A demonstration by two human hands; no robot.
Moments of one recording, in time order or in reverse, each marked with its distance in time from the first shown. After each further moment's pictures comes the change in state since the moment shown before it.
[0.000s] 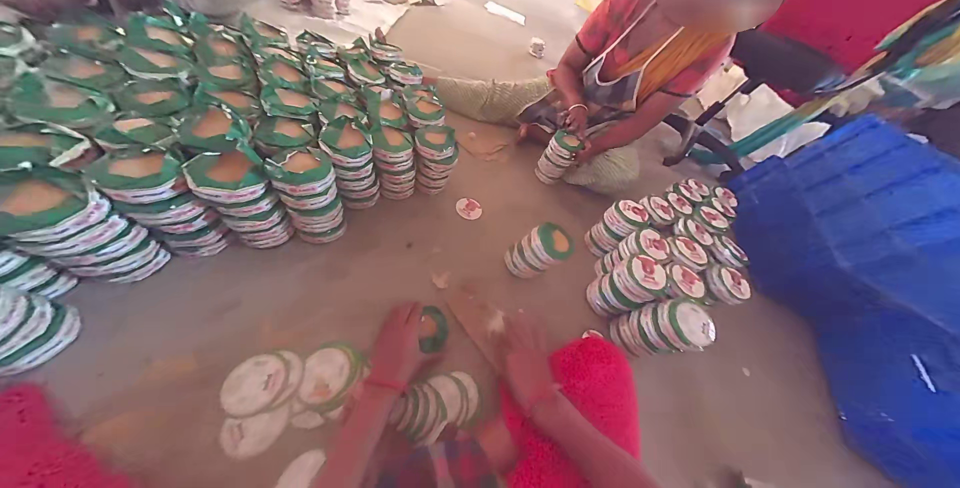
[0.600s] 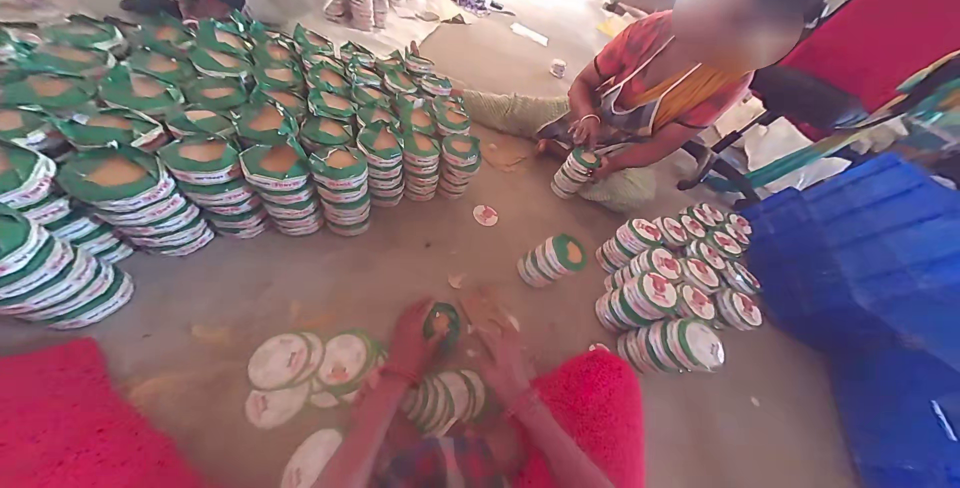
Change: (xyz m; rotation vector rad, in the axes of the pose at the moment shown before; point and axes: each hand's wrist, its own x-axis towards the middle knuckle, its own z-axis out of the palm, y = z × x) left_hand -0.004 -0.016 0.018 -0.384 0.167 0.003; right_hand 0.011 -0.038 0.010 0.595 0.320 -0.129
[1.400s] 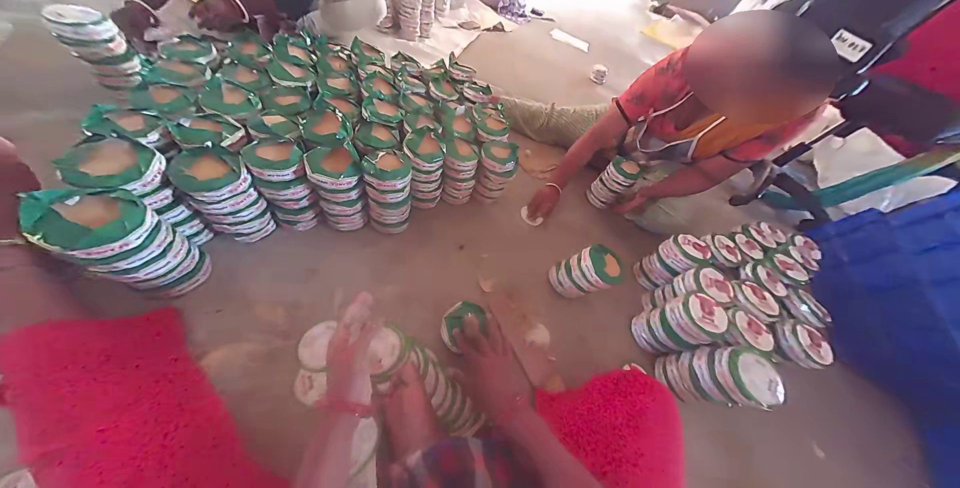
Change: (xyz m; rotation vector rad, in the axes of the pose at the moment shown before) left_hand -0.070 0.010 -0.115 -0.851 0.589 -0.279; right_hand 0.006 -0.053 0.045 -0.279 -0.253 -0.190
